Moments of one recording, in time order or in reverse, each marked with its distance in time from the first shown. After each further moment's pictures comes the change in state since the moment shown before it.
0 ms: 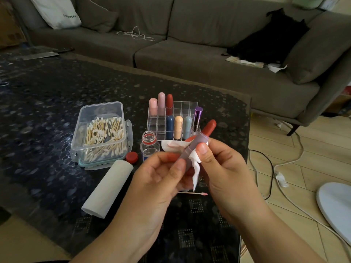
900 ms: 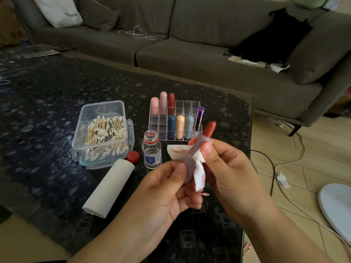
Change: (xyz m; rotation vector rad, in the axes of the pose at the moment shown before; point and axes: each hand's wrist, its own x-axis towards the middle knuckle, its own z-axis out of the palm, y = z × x) left_hand -0.005 0.005 0.002 -0.163 -0.101 -0.215; right_hand 0.001 -0.005 -0.002 0.133 -0.058 0.089
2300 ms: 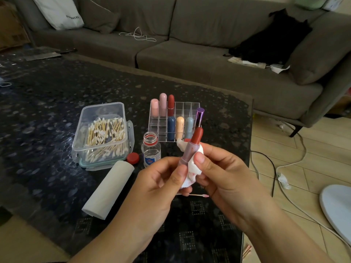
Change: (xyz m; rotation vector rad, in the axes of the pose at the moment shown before) left_hand 0.006 -0.004 -0.013 0.408 -0.023 0.245; right_hand -0.003 -0.003 0.000 0.135 -0.042 0.110
